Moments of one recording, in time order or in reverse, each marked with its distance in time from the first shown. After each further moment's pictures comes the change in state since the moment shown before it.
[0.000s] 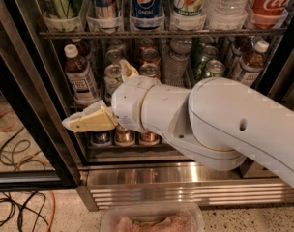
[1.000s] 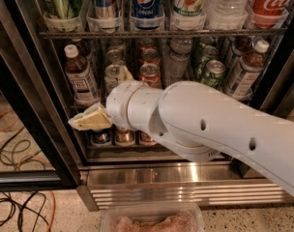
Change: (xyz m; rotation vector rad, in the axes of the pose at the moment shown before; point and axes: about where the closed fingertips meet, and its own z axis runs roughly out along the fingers) arm 0.039 -0.018 0.038 0.082 0.115 -0.037
